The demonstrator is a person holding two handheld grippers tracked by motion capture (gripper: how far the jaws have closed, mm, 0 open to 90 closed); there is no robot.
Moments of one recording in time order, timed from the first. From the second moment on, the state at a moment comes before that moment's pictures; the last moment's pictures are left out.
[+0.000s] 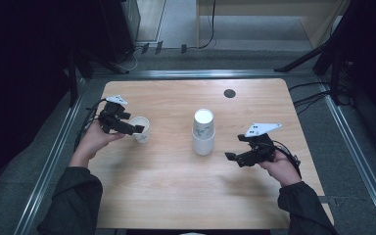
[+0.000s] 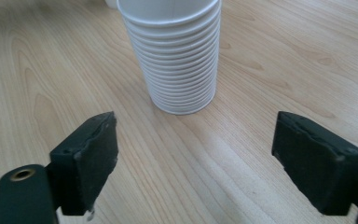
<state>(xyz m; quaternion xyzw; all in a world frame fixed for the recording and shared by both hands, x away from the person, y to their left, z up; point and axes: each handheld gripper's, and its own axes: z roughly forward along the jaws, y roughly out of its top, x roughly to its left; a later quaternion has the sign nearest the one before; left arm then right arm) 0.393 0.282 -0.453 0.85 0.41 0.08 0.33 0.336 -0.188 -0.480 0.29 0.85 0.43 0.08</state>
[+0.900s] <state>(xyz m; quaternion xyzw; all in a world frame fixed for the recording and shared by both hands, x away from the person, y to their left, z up) 0.356 0.250 -0.435 0.85 0.37 0.05 0.36 0.351 -0.174 -0.460 0.28 0.86 0.42 0.05</state>
